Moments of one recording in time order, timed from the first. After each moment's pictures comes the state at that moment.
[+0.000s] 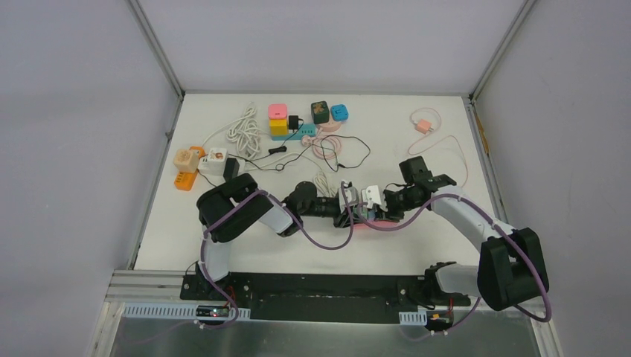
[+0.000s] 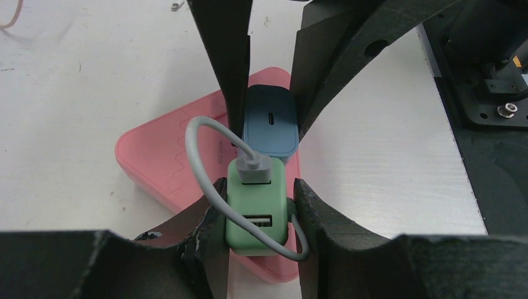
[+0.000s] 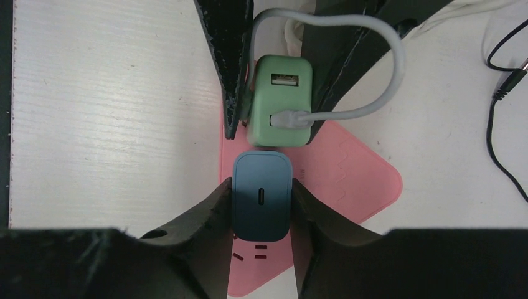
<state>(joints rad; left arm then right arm) -0.91 1.95 0.68 1.27 0.65 0.00 0.35 1.28 0.75 -0.73 -0.71 -1.34</state>
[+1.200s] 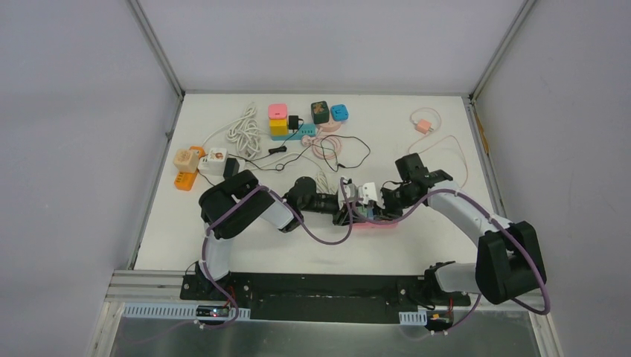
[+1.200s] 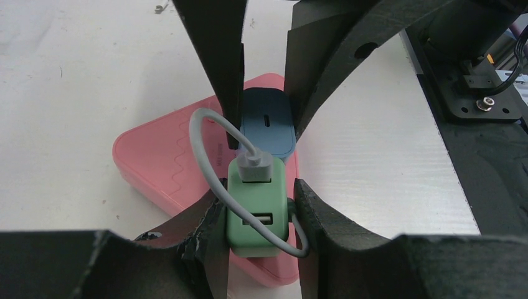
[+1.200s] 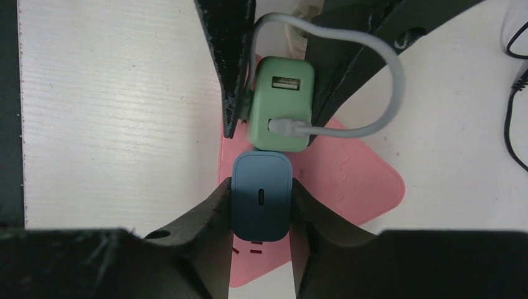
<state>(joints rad) -0.87 1.98 0.72 1.27 0.77 -0.05 0.38 1.31 0.78 -0.75 -0.67 -1.30</state>
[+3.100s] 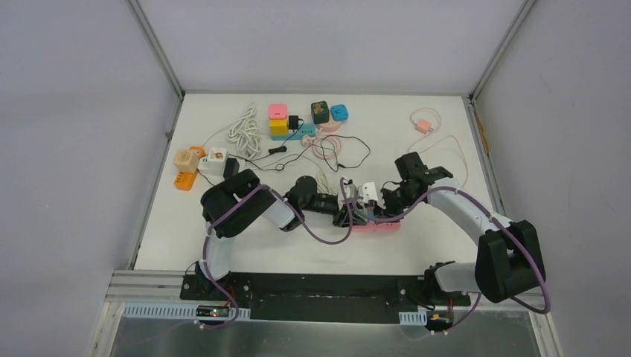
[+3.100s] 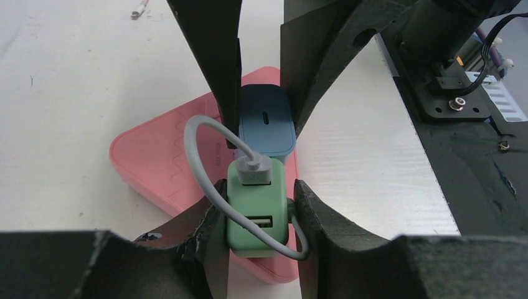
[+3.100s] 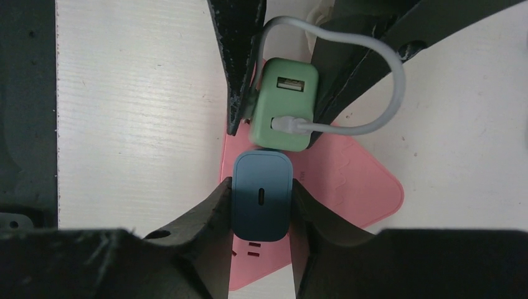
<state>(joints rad) -0.87 1.99 0.73 1.27 0.81 -0.08 0.38 1.33 0.84 -0.86 -0.68 -1.30</state>
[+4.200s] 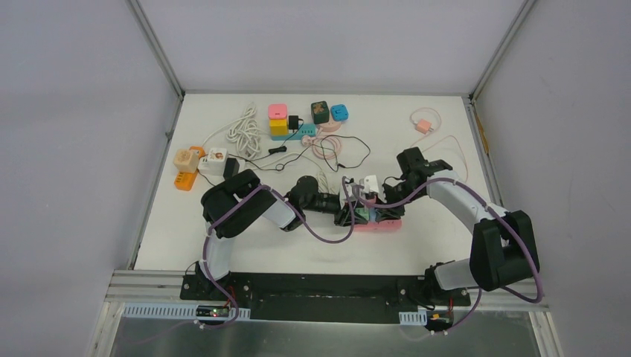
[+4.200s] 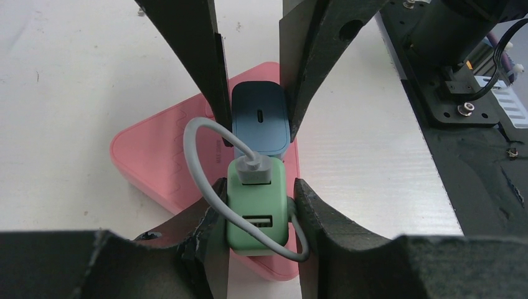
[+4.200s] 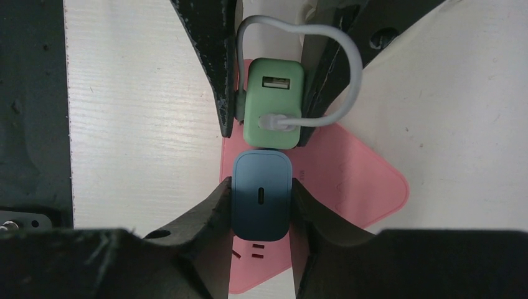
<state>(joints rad) -0.87 2.00 0.74 1.27 0.81 -0.08 0.34 1.40 0.89 -0.91 -0.71 -1.29</state>
